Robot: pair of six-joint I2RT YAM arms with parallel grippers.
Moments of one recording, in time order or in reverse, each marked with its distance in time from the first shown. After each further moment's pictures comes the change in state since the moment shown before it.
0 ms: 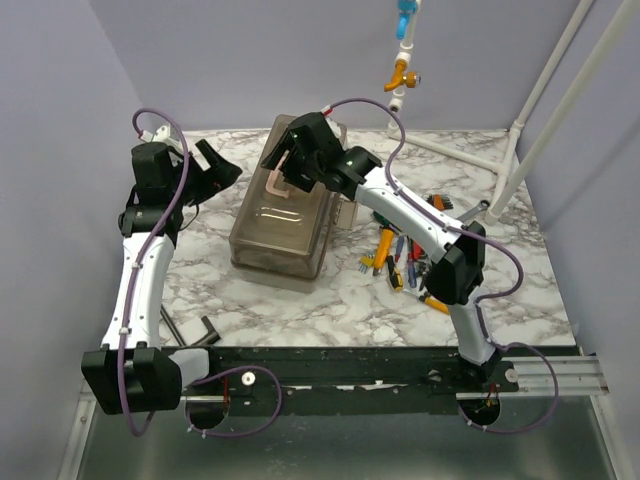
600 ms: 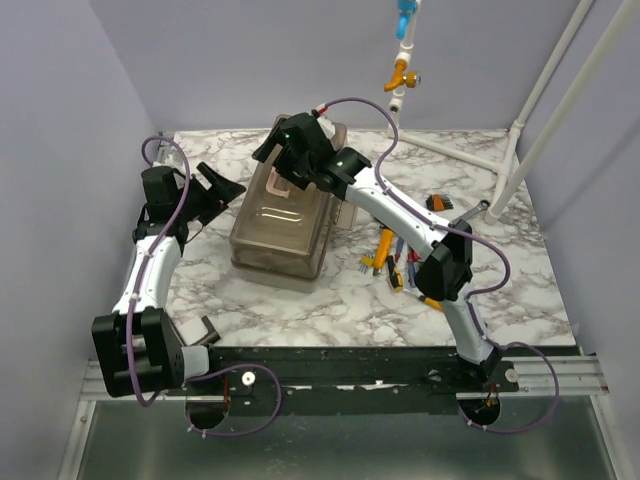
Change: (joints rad) left arm 0.080 0.063 -0.234 0.273 0.169 -0.160; right arm 0.011 0.116 0.126 0.012 0.069 0.009
